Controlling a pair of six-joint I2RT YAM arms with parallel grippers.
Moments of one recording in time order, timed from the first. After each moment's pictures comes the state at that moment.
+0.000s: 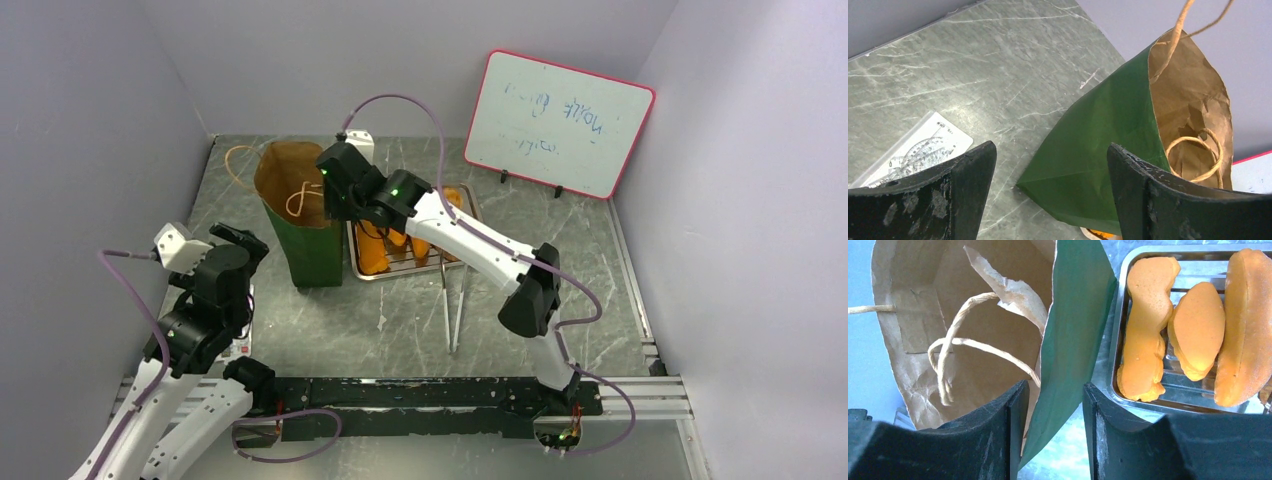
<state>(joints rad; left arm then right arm) -0.45 0.53 0.79 -0.71 -0.89 -0.94 1.02 2.06 2.18 -0.81 0.34 0.68</state>
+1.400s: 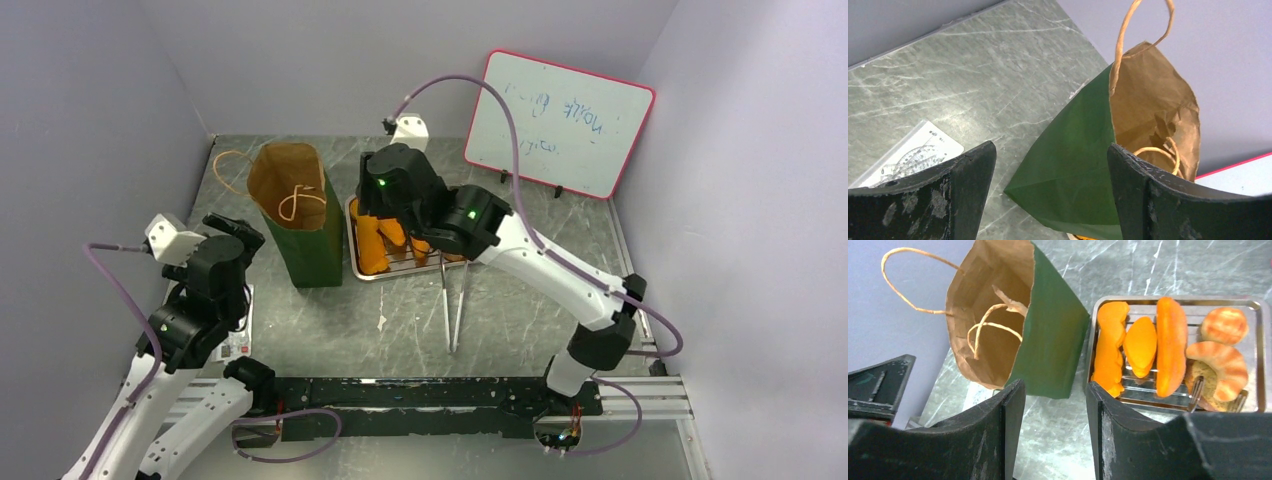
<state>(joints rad) -0.45 0.58 0.87 -0.71 -0.91 -0.94 1.10 1.67 1.95 -0.75 0.54 0.59</state>
